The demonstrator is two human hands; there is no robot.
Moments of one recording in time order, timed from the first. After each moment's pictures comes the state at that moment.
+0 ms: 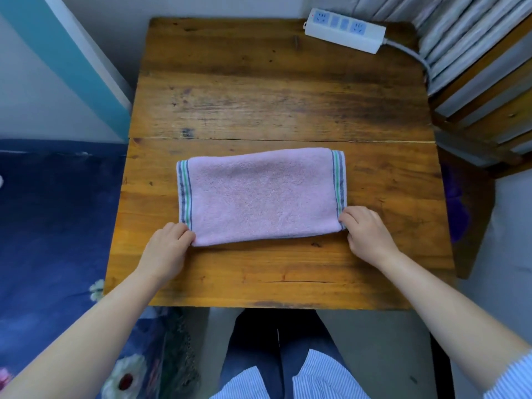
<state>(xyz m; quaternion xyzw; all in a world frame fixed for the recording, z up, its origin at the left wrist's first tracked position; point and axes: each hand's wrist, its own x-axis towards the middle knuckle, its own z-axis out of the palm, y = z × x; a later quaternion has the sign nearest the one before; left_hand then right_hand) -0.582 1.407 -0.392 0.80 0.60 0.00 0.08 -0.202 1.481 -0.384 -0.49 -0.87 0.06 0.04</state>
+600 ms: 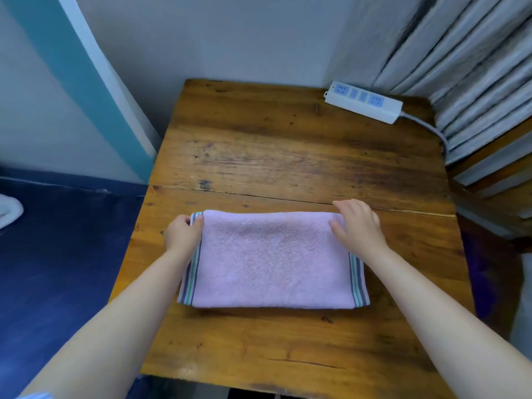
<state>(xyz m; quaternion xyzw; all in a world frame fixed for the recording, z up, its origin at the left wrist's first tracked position) -0.560 1.531 -0.369 0.28 0.88 0.21 0.31 -0.269 1.600 -0.346 -0.61 -0.77 0.20 -0.03</state>
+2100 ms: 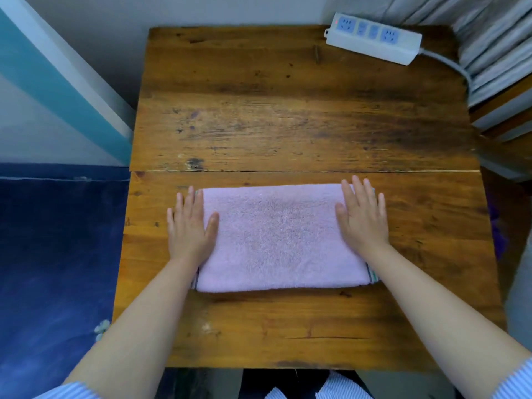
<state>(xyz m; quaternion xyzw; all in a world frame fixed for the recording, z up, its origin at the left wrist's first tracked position) -0.568 1.516 -0.407 0.56 0.80 0.00 0.23 -0.283 1.571 -0.394 -0.67 -0.71 0.19 -0.07</state>
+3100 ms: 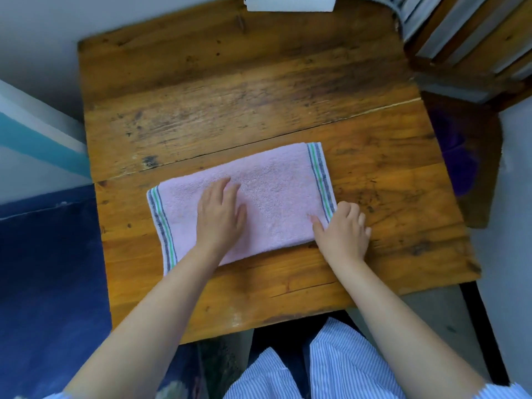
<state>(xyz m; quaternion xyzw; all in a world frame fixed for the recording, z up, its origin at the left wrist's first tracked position) -0.468 1.512 -0.369 0.76 0.63 0.02 0.18 -0.273 1.469 -0.364 -0.83 -0.49 0.25 -0.01</state>
